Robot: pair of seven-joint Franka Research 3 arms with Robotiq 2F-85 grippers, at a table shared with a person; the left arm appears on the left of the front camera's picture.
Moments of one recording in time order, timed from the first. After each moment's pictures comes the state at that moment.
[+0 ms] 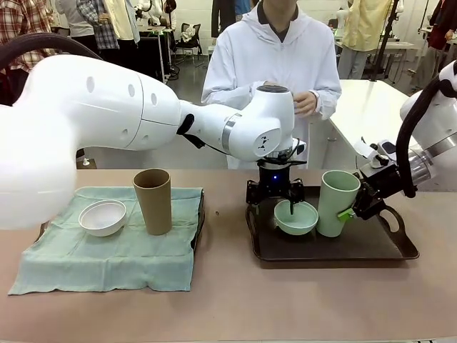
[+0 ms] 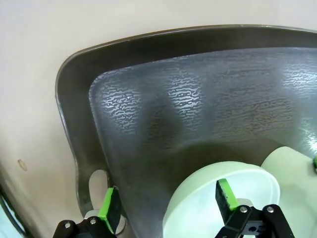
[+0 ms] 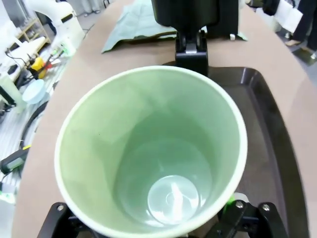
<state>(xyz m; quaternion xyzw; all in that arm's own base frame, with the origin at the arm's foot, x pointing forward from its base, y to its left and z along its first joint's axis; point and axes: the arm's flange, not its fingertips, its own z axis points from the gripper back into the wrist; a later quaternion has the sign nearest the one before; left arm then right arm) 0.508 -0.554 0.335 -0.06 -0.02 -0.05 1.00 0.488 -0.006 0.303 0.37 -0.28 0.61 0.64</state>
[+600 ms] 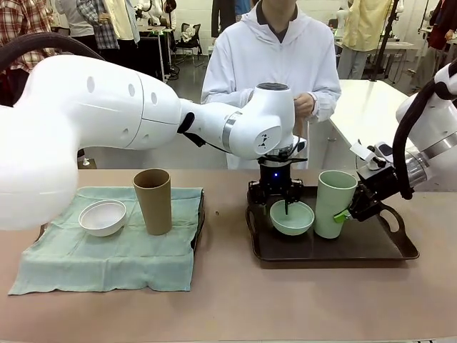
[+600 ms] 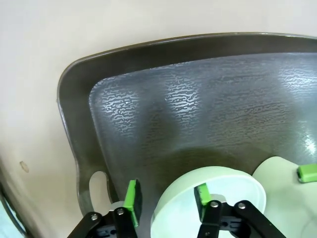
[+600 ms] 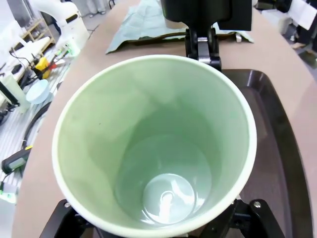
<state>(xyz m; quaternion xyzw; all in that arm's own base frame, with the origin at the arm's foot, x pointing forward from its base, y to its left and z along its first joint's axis) 0.511 -0.556 0.342 -0.06 -0.02 -0.05 1.00 0.489 -0.007 0.301 0.38 -0.28 0.61 0.63</state>
